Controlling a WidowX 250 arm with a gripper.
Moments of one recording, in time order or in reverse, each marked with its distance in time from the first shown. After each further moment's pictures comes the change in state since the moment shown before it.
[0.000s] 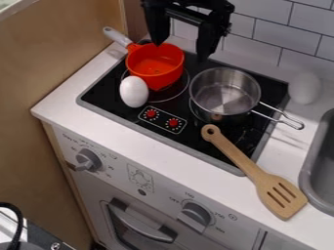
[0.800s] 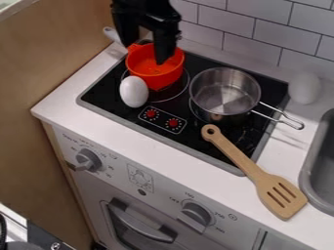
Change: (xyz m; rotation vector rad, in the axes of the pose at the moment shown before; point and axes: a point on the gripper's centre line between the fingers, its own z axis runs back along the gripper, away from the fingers) arm 0.003 0.057 -0.032 -0.006 -0.032 -0.132
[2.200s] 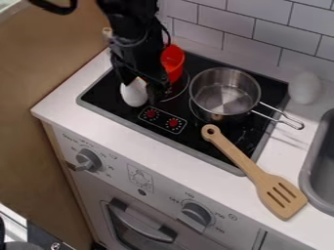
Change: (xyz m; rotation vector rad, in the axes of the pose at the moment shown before) arm -0.018 0.005 -0.063 0.078 -0.162 -0.040
